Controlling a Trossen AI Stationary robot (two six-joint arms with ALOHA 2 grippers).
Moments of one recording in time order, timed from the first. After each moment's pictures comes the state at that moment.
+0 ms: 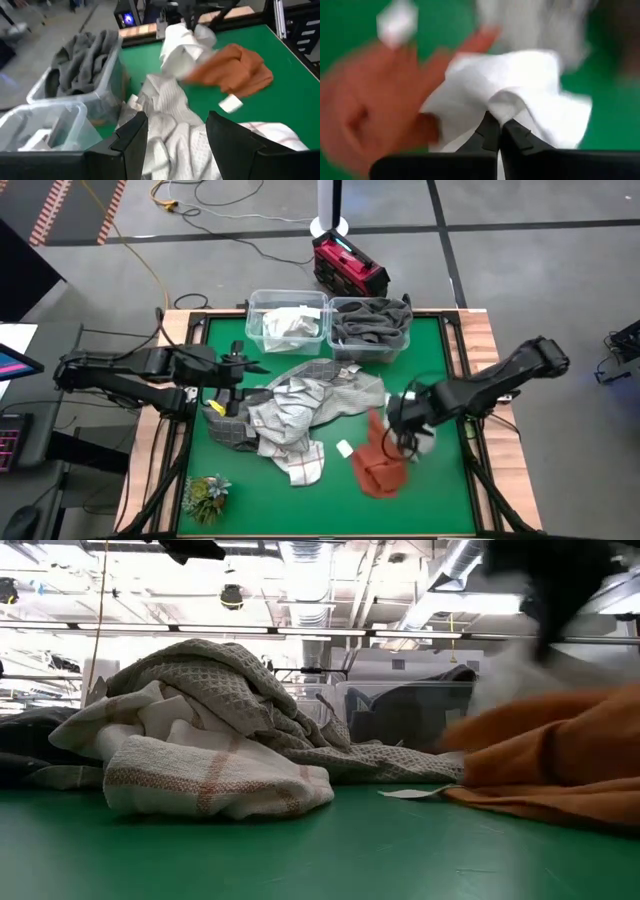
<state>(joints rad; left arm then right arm) -0.07 0.86 0.94 -0.46 -0.17 0.15 0.34 1.30 1.06 -1.06 0.26 0.60</state>
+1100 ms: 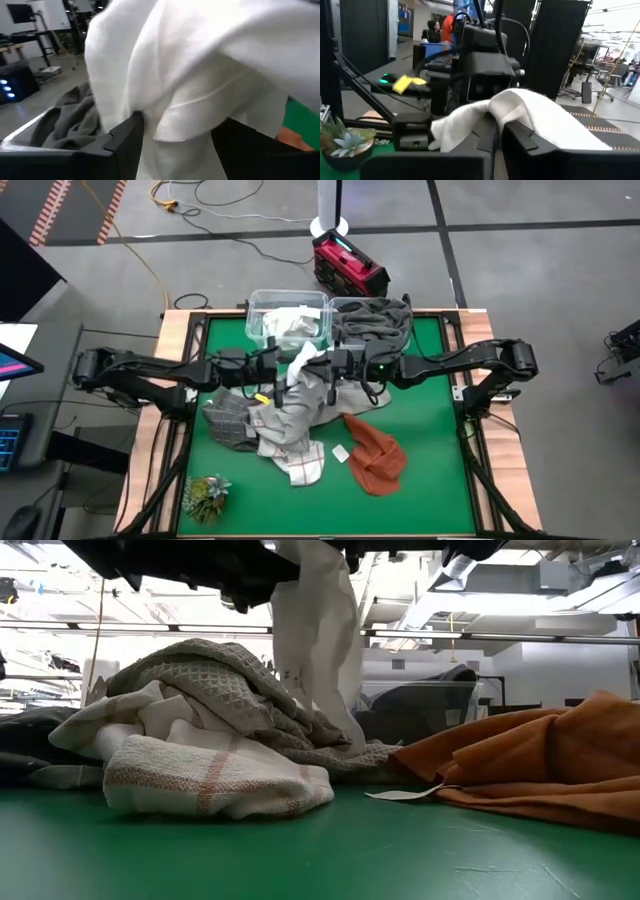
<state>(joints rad) 0.08 1.22 0.68 0.54 -0.09 0.10 -0.02 1.59 1.09 0.59 0.05 -0.18</state>
